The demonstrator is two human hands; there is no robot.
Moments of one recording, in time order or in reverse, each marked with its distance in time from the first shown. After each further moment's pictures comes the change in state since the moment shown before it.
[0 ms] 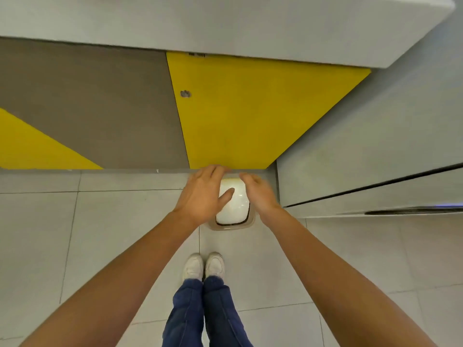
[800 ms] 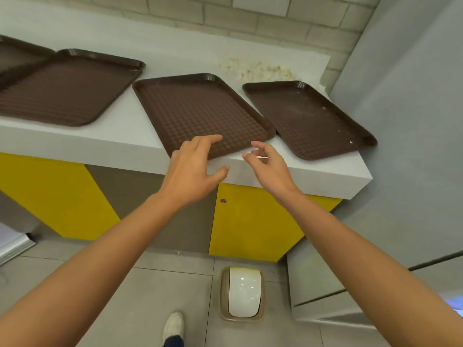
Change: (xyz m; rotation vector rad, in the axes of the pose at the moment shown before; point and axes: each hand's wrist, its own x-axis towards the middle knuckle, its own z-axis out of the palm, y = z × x) left_hand -0.005 0.080 -0.305 0.084 0.539 0.043; right_hand -0.126 -0.260 -0.043 -0.047 0.083 -0.760
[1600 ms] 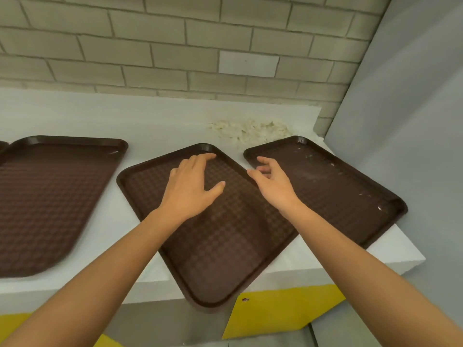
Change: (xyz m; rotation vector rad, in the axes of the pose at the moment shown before) left_hand 0.226 -0.107 -0.022 0.015 -0.064 0.089; right_hand 0.204 -0.073 0.035 -0.015 0.175 0.015
